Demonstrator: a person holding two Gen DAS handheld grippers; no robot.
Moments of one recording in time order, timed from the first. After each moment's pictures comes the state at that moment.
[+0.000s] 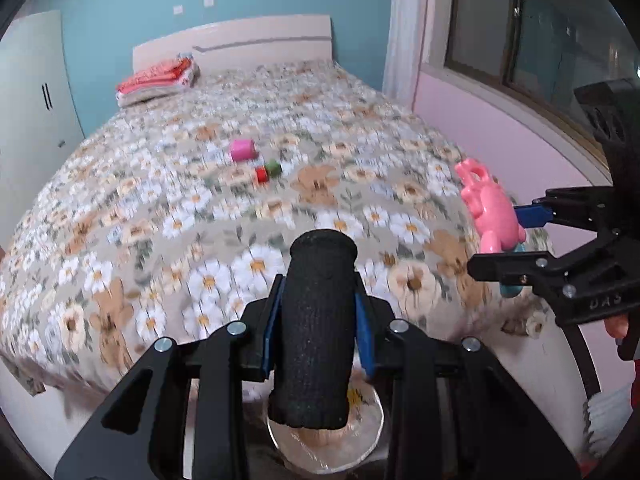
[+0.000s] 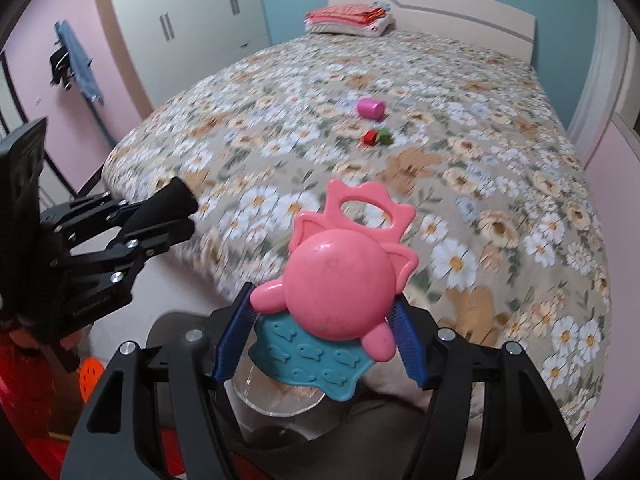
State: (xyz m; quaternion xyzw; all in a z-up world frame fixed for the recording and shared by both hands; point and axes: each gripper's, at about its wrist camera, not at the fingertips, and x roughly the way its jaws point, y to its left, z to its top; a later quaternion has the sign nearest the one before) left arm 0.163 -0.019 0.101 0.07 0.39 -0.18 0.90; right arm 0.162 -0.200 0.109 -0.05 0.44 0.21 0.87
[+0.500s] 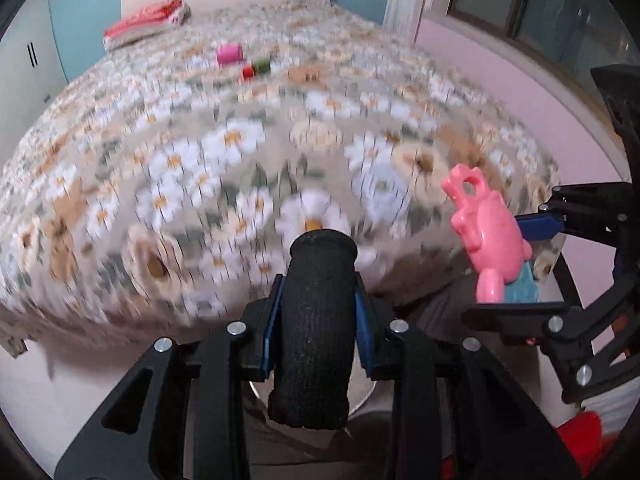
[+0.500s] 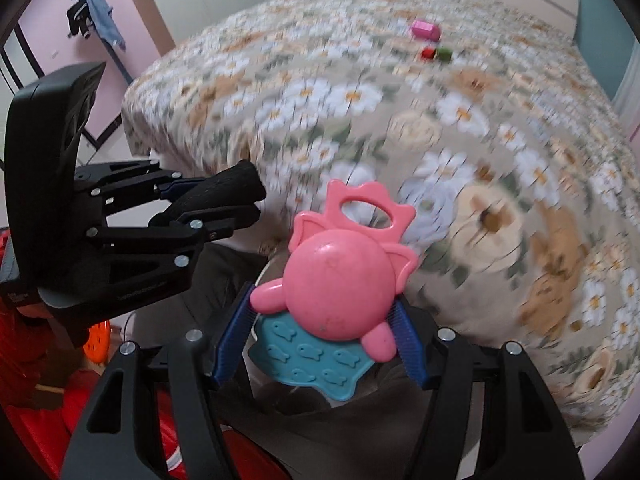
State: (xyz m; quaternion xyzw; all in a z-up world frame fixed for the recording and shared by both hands) left arm 0.134 -0.013 -0.028 0.07 0.48 -0.19 0.85; right arm 0.118 -0.157 -0.011 -0.08 0.52 0.26 0.81
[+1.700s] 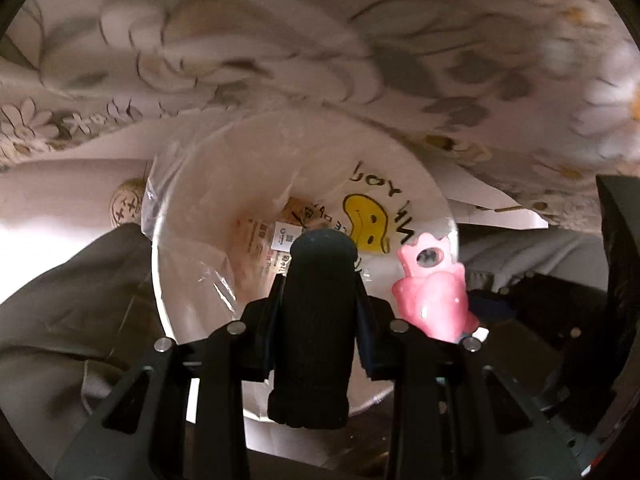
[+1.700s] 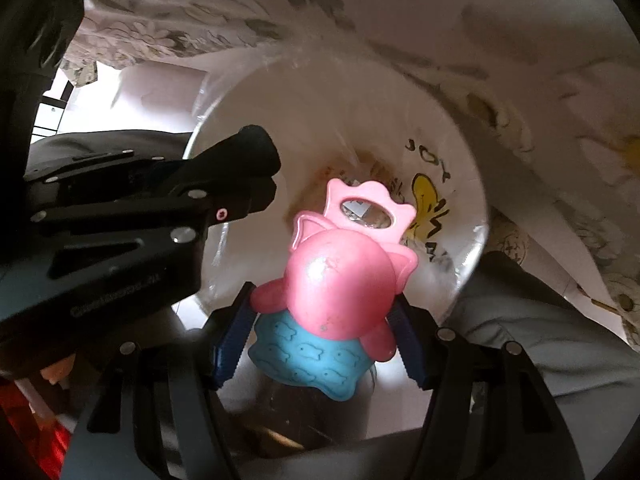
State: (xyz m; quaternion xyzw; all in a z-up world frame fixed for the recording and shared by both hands) left arm 0.174 0.024 -0.314 -0.07 0.69 -0.13 0.71; right arm 0.155 -0.102 -0.296 -0.06 0.70 0.22 0.67
